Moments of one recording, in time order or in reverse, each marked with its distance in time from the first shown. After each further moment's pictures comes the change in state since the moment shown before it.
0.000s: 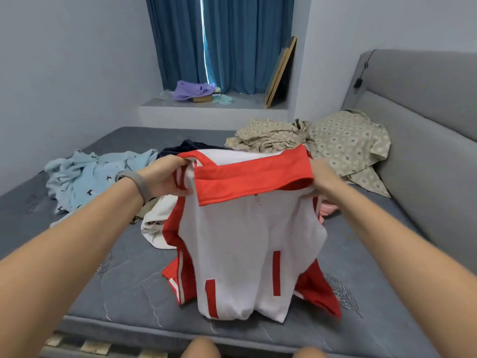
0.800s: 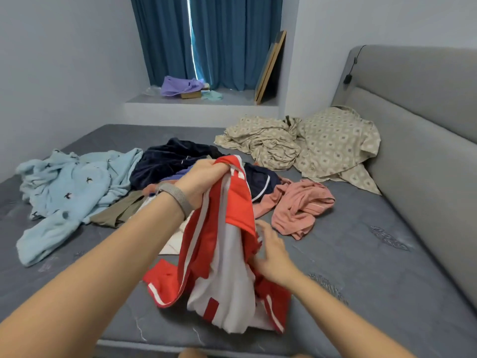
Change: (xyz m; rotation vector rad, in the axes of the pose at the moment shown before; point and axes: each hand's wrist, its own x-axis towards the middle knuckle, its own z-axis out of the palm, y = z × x) left_hand -0.002 0.006 0.108 0.034 -0.029 0.209; right_hand -0.057 0.119 0.132 -0.047 -0.133 -0.212
